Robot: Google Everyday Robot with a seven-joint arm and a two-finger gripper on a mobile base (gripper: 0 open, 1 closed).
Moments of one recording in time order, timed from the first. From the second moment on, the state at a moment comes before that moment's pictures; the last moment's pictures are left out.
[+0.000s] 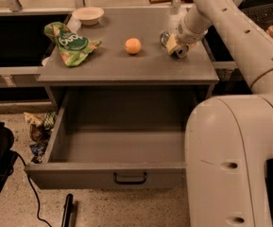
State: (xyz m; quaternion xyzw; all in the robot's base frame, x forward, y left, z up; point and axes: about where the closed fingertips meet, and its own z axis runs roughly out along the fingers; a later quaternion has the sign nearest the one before) arm 0.820 -0.164 0.829 -0.15 0.95 0.08 0.26
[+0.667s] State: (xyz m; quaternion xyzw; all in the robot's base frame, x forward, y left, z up) arm 0.800 -0.159 0.875 -0.20 0.92 0.14 0.30
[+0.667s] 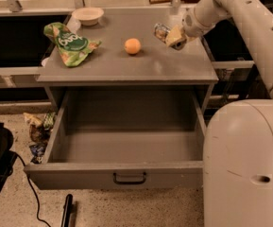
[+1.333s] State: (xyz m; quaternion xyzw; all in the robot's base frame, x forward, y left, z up) arm 0.781 -0.147 0.902 -0.25 0.90 0.20 0.31
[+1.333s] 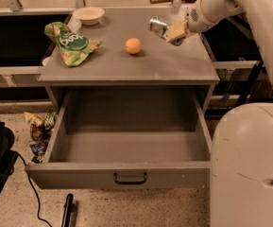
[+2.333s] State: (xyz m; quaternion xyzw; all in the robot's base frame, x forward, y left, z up) arm 0.662 -0.055 0.928 -0.44 0.81 0.26 0.28
